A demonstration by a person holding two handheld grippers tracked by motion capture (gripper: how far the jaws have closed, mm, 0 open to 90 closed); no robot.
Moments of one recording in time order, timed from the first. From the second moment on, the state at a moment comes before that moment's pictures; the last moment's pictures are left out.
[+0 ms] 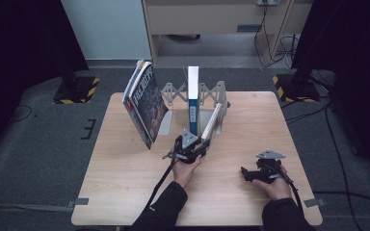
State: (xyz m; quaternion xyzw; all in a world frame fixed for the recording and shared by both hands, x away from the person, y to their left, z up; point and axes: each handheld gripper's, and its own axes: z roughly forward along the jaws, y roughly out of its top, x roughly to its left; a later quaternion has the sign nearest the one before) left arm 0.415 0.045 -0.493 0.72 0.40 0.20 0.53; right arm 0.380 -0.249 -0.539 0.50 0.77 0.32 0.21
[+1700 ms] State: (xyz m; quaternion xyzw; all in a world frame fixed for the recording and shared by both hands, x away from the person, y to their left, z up) left arm 0.447 0.021 -0.488 0.75 0.35 0.13 0.54; right arm 0.380 -0.248 -0.539 0.50 0.78 0.32 0.21
